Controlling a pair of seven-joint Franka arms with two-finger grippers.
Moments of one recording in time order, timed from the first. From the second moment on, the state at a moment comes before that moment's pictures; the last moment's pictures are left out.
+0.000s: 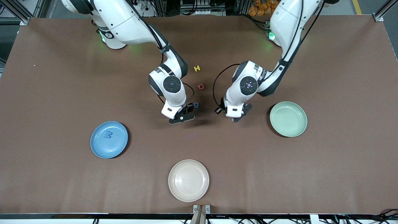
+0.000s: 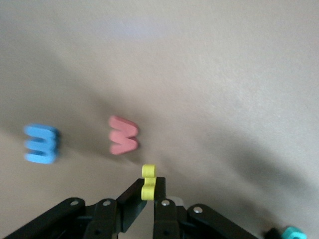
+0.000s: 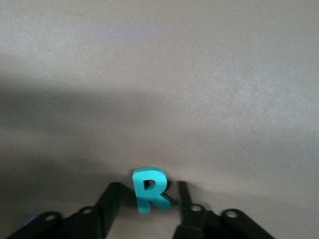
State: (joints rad) left arm -0.43 0.54 -0.22 -1.91 -0.21 2.43 -1.15; right arm 0.66 0.69 0.03 -1.76 -0.06 2.47 0.48
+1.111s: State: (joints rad) left arm -0.03 0.29 -0.22 -2.15 -0.02 2.19 -0.51; right arm 0.22 0.56 0.19 -1.69 -0.09 2.21 0.20
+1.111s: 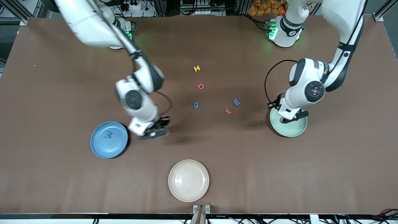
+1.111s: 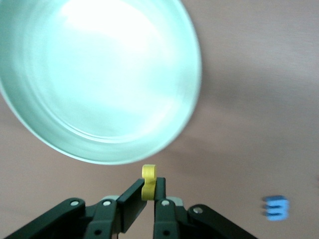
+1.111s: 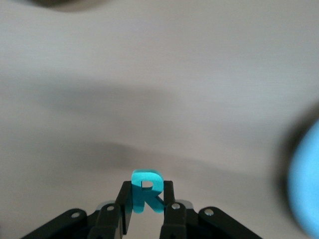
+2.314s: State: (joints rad) left arm 0.09 0.36 -0.23 -2.13 0.01 2.26 -0.37; right arm -0.05 0.53 0.22 -1.59 -0.06 1.97 -0.09
